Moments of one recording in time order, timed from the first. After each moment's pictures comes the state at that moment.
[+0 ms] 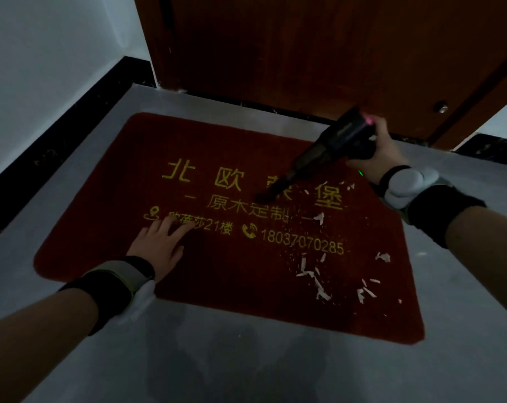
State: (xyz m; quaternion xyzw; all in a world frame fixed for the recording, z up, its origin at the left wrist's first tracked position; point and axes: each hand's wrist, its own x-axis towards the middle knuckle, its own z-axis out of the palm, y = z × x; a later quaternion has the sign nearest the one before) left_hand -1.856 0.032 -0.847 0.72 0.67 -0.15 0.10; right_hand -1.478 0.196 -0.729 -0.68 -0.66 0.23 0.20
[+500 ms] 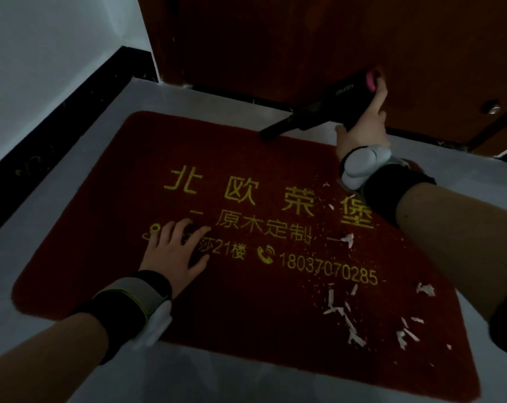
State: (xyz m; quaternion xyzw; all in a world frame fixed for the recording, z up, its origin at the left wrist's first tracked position) left_hand -1.855 0.074 -0.878 0.71 0.69 -0.12 0.09; right_hand -1.578 0.281 -0.761 -0.79 -0.54 0.12 0.28
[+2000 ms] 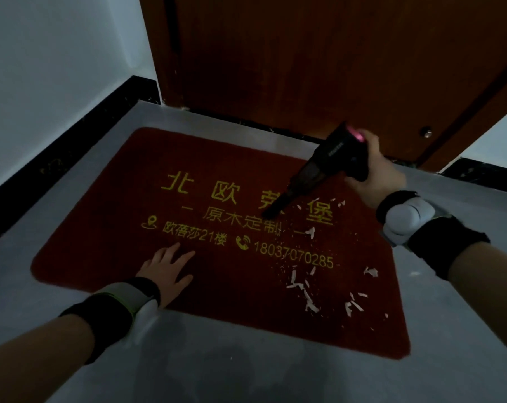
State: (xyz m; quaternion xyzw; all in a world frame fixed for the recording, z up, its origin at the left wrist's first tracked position) left_hand -1.830 0.012 -0.851 0.66 0.68 -0.18 0.25; right_hand -1.471 0.172 -0.712 -0.65 -0.74 0.09 0.17
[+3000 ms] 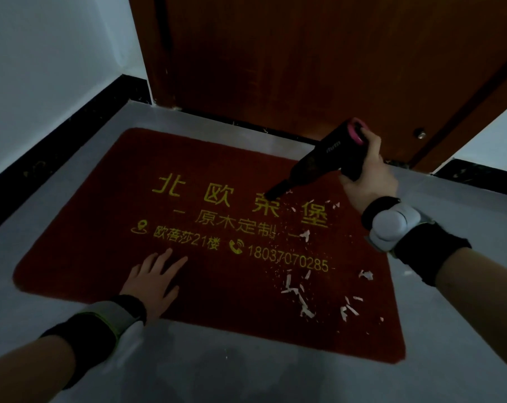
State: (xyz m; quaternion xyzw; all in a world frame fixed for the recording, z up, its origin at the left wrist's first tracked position) left_hand -1.835 0.001 -0.858 0.68 0.67 -0.19 0.20; right_hand -1.487 0.168 -0.720 -0.70 -0.67 0.06 0.25
